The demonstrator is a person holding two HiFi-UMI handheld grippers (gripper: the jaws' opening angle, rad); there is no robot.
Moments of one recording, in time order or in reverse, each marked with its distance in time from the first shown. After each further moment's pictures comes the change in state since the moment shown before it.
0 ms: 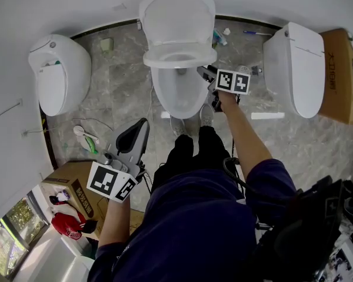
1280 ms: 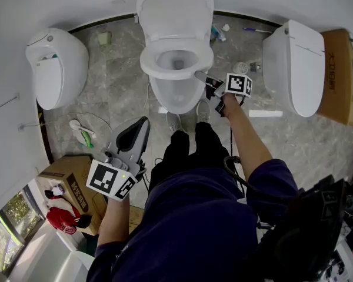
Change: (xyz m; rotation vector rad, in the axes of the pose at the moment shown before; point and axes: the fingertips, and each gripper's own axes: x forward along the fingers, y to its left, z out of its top) left arm 0.006 -0.020 -0.016 -0.029 0.012 0.007; right arm -0.017 0.005 -0.044 0.375 0.072 0.370
